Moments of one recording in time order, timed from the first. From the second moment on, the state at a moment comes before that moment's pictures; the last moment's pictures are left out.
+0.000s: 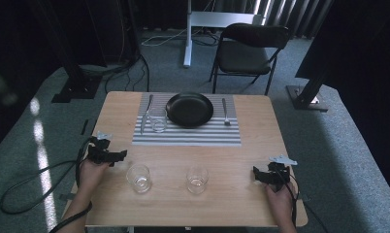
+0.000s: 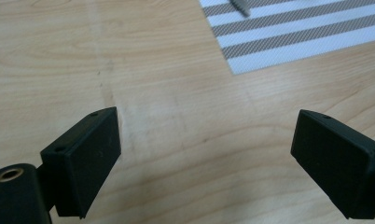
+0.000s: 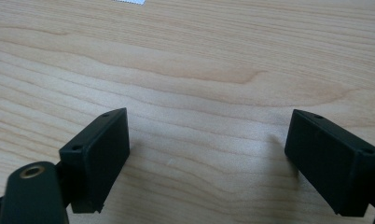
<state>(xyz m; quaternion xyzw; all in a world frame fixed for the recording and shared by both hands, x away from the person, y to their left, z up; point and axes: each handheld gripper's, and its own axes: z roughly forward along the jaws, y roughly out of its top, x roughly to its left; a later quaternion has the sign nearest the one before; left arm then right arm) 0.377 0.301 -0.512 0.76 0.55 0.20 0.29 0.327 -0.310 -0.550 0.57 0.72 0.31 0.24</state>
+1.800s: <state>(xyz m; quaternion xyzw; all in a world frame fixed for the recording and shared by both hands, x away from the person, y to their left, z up) 0.284 0.314 -0.540 0.70 0.58 0.30 0.28 0.327 -0.310 -0.550 0.57 0.72 0.31 0.24</state>
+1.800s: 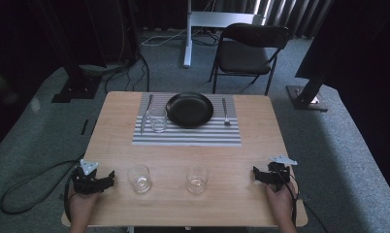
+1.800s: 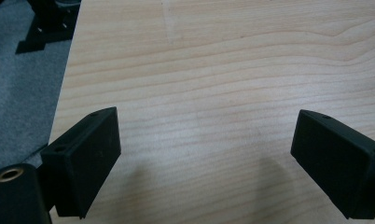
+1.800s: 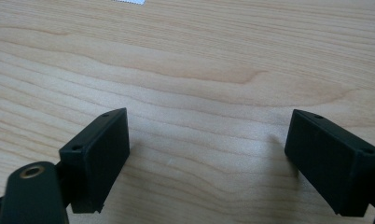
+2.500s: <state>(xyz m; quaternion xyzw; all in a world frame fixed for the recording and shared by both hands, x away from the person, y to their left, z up) 0.249 0.321 -0.534 0.67 0.60 0.32 0.29 0.327 -0.310 -0.550 0.57 0.72 0.31 0.24</state>
